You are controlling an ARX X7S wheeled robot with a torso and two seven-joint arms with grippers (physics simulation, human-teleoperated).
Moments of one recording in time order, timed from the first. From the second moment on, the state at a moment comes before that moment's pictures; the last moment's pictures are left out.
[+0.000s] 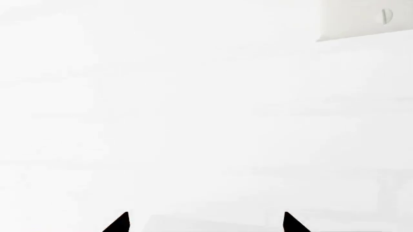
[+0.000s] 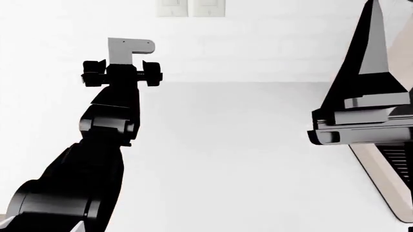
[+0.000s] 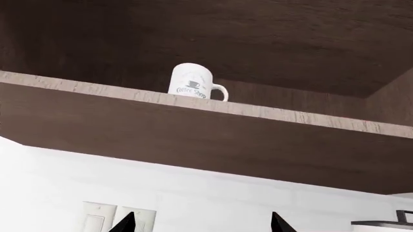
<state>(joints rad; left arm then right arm) -1.35 -0.03 0.14 -1.31 0.00 -0.11 -0.26 2.35 1.13 -2.34 -1.05 0.90 -0.23 1.56</state>
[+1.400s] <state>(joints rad) -1.35 -0.03 0.18 -1.31 0.00 -0.18 -0.39 2.36 0.79 -0.84 -0.78 1.98 0.56 1.57</state>
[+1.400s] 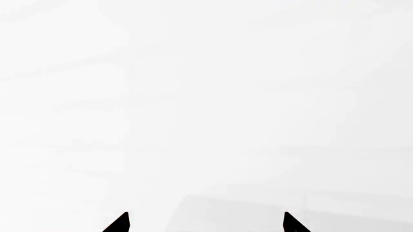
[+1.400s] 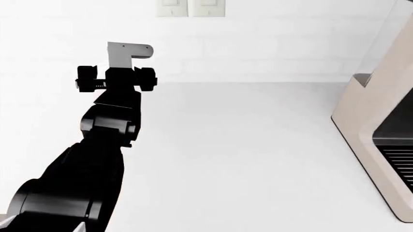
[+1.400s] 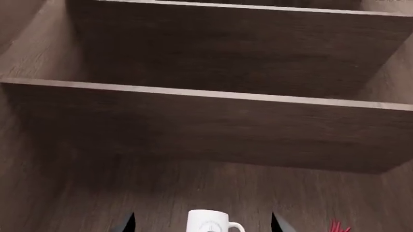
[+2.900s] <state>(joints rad) -1.35 -0.02 0.19 -1.31 0.00 -0.21 -0.39 2.23 0.38 -0.88 0.29 1.64 0.85 1.08</state>
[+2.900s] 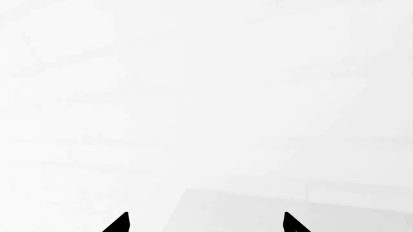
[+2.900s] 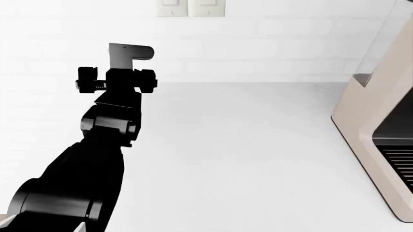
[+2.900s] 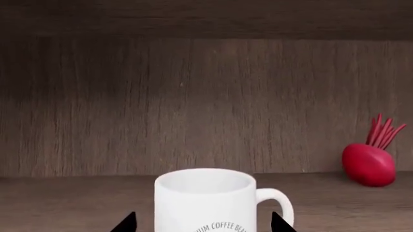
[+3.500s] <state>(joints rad) -1.35 -0.02 0.20 -1.31 0.00 -0.21 -0.39 2.21 0.37 -0.86 0.35 1.51 0.85 1.01</state>
